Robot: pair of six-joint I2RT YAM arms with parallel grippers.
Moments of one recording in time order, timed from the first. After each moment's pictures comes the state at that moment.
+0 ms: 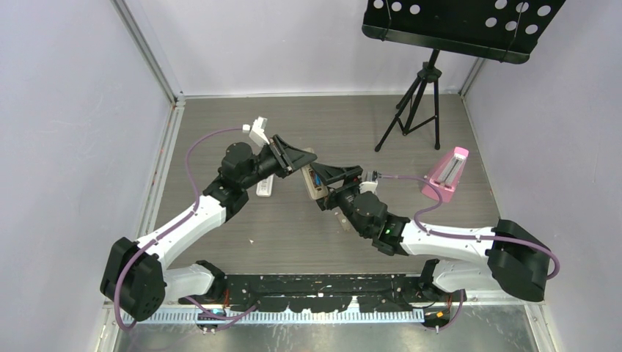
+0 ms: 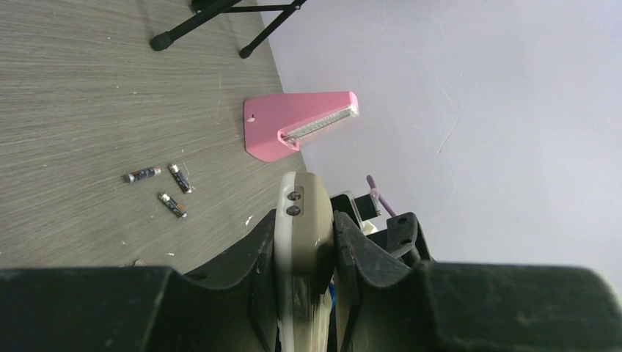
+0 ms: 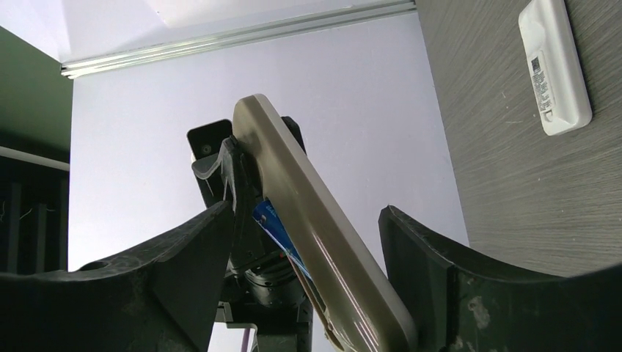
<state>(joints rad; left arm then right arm) -0.54 1.18 0.76 0.35 0.36 -1.08 1.06 1.21 0.55 0.63 0.56 1.77</state>
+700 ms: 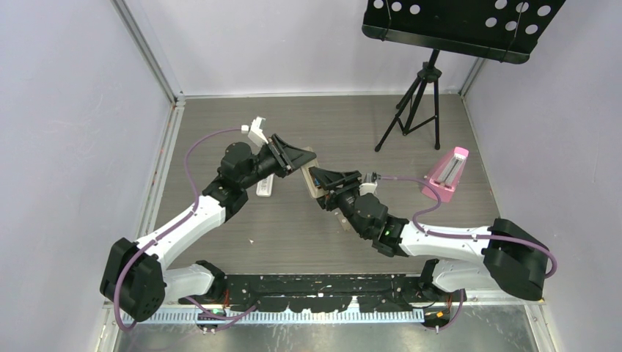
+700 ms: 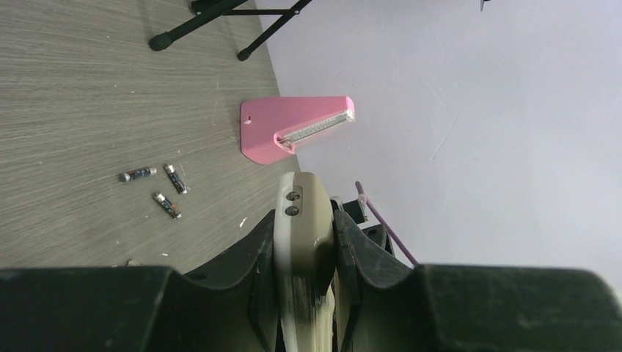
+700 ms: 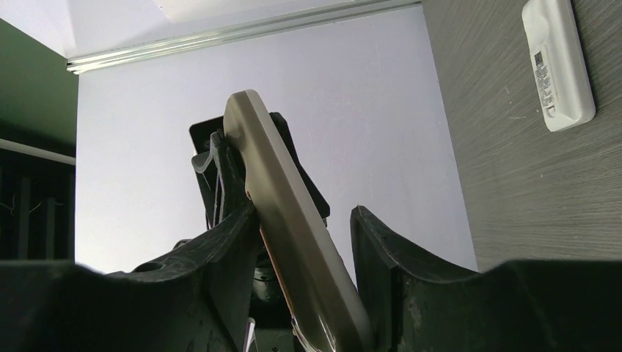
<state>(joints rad) -0.54 1.18 0.76 0.35 0.36 -1.11 1.06 1.23 0.52 0.69 0.55 1.78</state>
